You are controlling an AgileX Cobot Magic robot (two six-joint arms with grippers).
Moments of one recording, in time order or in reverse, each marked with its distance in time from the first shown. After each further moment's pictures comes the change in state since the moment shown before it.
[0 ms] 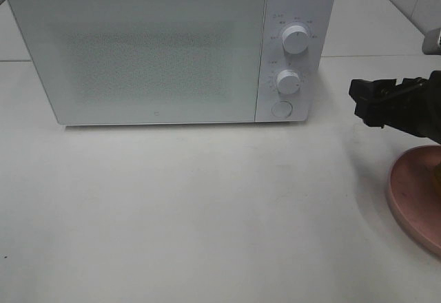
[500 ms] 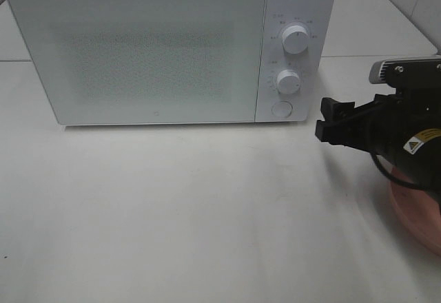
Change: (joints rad) left arm 0.000 0.000 0.000 0.000 0.000 0.000; right arm 0.283 0.247 -0.003 0.419 -0.291 -0.230
